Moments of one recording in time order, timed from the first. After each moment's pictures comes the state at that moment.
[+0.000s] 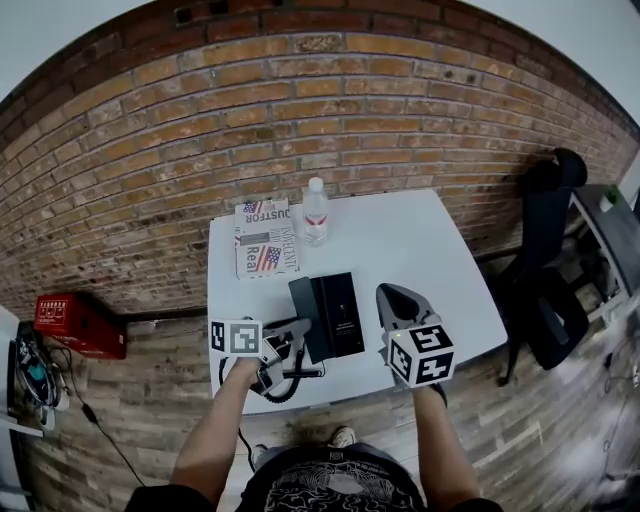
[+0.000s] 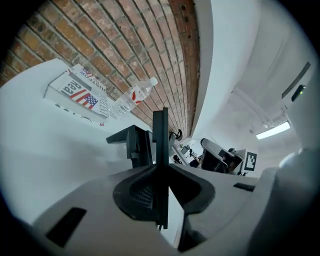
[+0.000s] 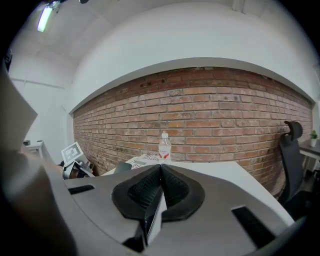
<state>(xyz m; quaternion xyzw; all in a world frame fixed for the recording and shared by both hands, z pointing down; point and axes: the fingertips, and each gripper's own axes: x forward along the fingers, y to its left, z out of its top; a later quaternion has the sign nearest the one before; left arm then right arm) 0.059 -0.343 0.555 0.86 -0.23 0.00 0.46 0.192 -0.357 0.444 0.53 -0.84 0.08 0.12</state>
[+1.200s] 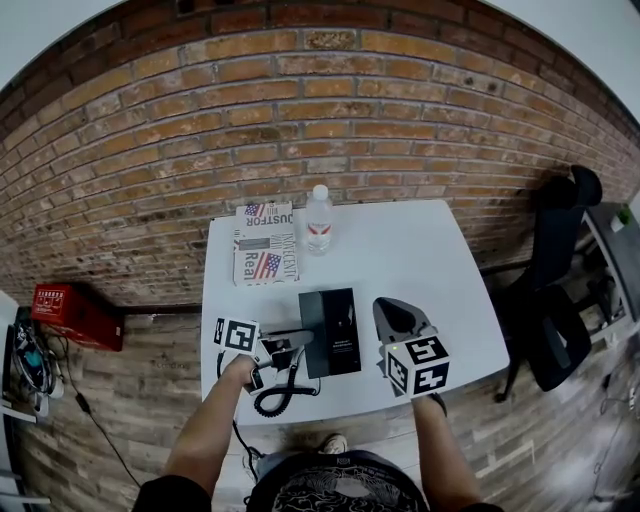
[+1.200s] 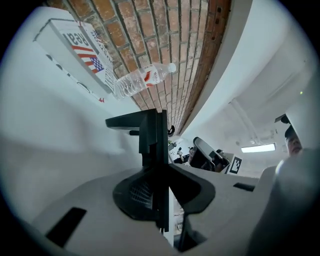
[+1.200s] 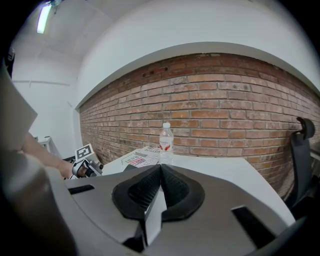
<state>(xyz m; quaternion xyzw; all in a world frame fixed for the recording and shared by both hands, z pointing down) 0.078 -0.363 0.592 0.83 -0.12 -0.02 0.54 0.193 -0.390 0.478 0.49 -0.85 0.09 0.15</state>
